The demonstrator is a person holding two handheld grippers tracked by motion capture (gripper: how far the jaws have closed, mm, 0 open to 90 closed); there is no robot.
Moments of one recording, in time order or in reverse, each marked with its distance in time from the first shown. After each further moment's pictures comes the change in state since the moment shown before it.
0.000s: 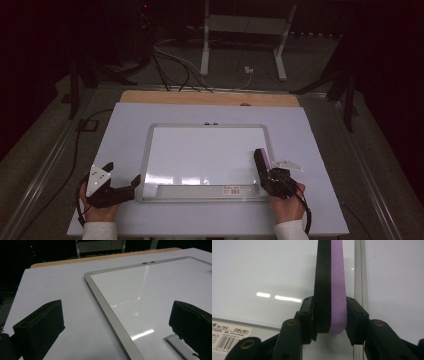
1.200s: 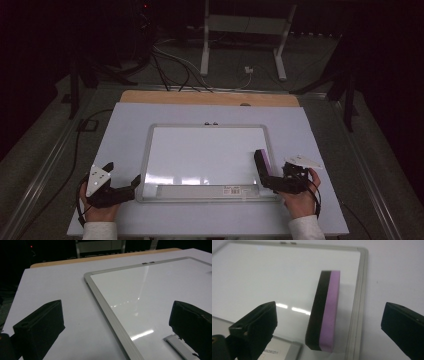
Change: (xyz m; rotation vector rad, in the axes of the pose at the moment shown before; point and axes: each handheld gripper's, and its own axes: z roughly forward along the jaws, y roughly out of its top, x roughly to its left) left arm 0.000 0.000 0.000 -0.001 0.000 -0.003; right arm -0.033 0.011 -0.018 -0.145 0.186 -0.030
